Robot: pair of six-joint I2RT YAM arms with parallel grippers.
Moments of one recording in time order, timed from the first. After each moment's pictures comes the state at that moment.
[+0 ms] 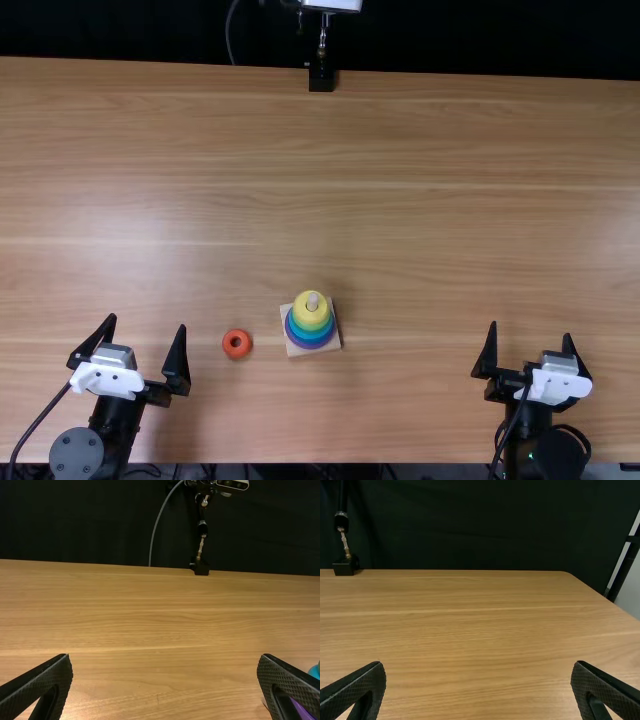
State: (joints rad) left arm -0.08 0.01 0.03 -0.05 0.11 -0.14; right arm -0.08 0.02 0.03 -0.07 0.10 -0.11
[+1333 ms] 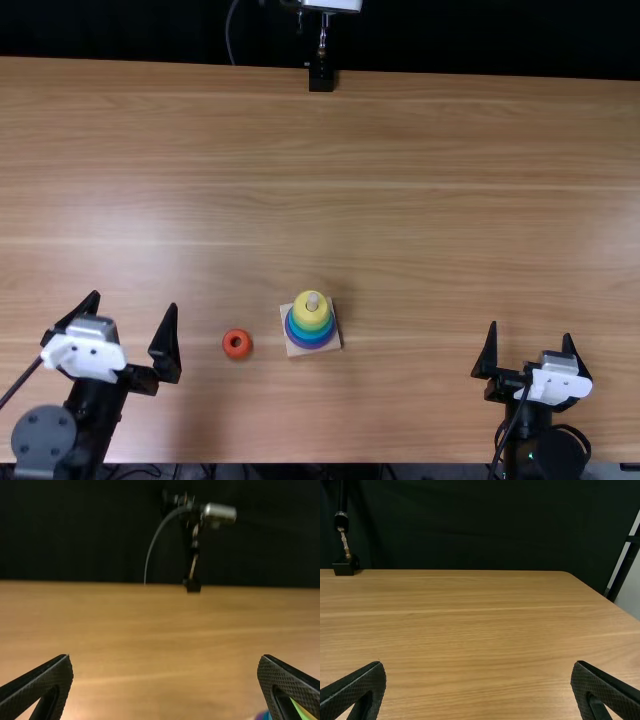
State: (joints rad) left arm -0.09 0.35 0.46 -0.22 0.11 -0.14; right arm -0.08 0.02 0.03 -0.07 0.10 -0.11
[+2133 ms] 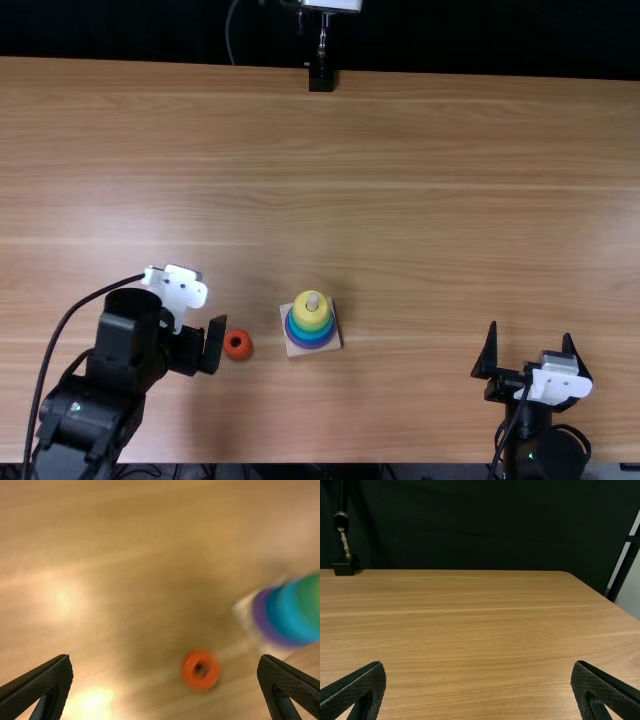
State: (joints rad) left arm -0.28 0.94 0.69 -0.54 0.07 -0.04; right arm -0.08 0.02 0.03 -0.07 0.10 -0.11
